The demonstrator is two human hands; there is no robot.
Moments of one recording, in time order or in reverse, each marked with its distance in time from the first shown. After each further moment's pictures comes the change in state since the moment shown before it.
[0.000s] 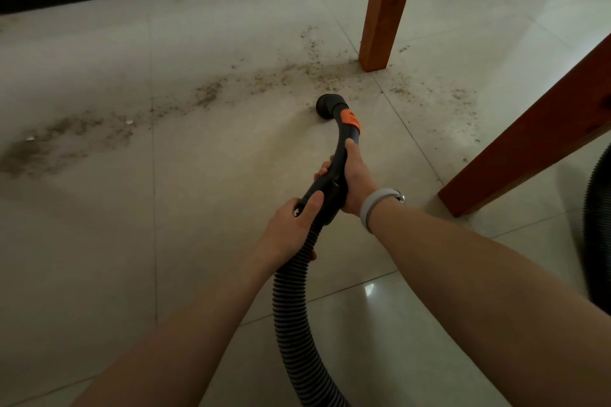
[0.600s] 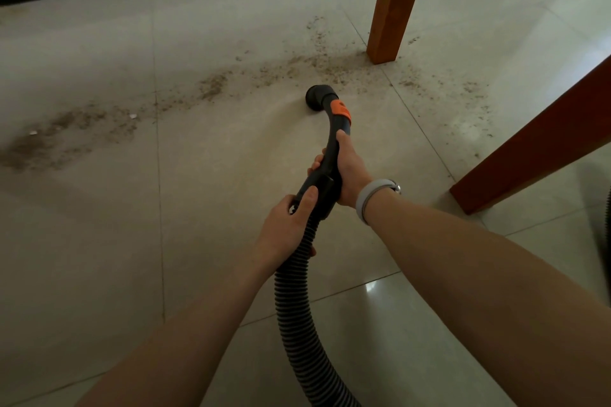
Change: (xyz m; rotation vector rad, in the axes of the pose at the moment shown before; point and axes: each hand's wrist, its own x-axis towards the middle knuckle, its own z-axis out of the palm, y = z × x) left_hand 0.002 -0.011 -0.014 -0.073 0.039 -0.012; right_hand 0.007 0.008 0.023 -0.082 0.000 0.037
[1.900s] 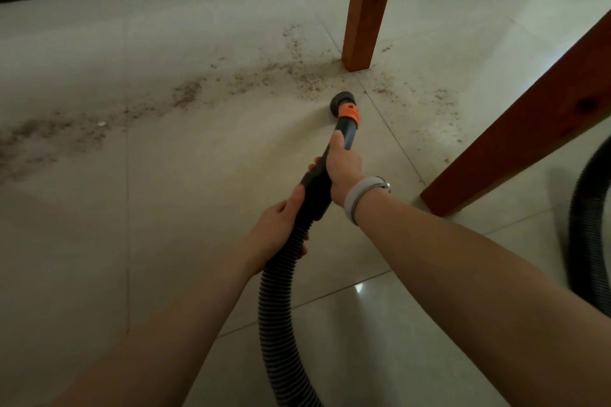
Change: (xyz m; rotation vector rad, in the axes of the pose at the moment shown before) left_hand 0.017 0.011 0.028 -0.028 -0.113 -0.046; right_hand -0.011 -0.031 -0.017 -0.283 0.276 -0.214
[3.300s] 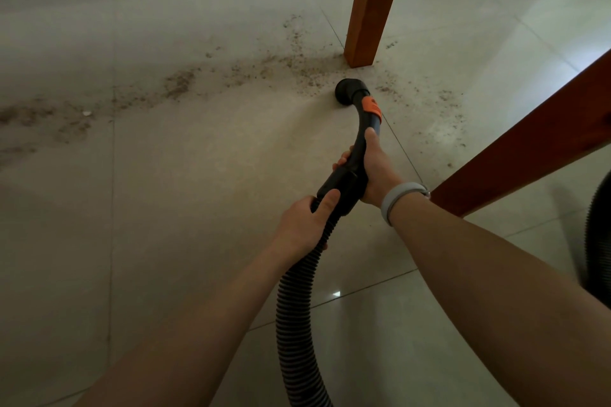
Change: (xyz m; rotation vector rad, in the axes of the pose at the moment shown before) left_hand 0.030 0.006 0.031 0.190 0.007 0.109; right_hand 0.044 -0.008 -0.041 0.311 -0.162 0.112
